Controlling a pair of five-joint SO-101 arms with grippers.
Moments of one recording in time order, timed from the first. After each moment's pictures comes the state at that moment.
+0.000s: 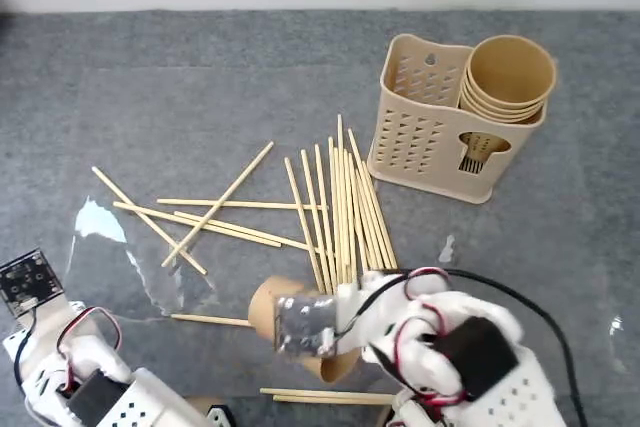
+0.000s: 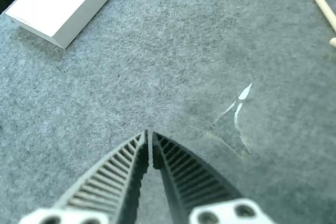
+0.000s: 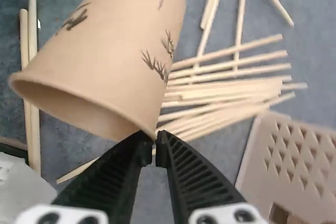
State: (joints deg) left arm -57.2 -103.3 96.9 58.5 -11.6; right arm -38.0 -67.1 42.0 92.8 54.5
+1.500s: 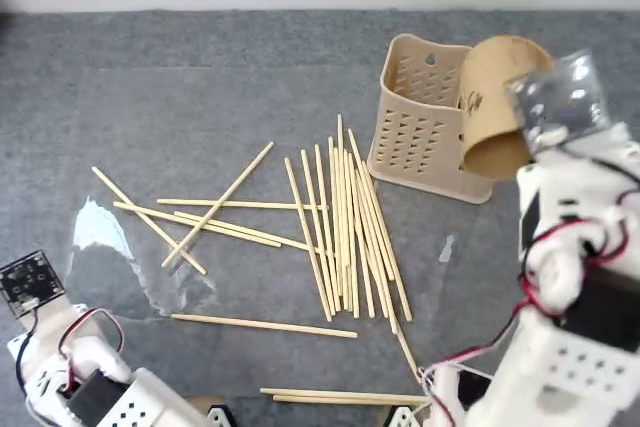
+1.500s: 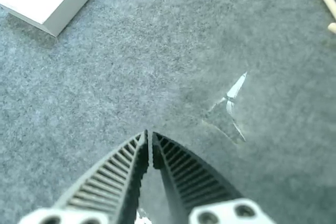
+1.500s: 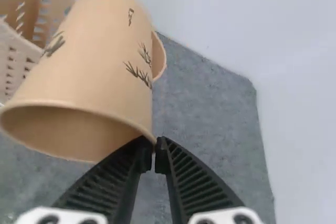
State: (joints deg) left arm -57.2 -103.3 96.9 61.5 -11.6; right arm 17.1 -44.0 3.8 77.8 36.4
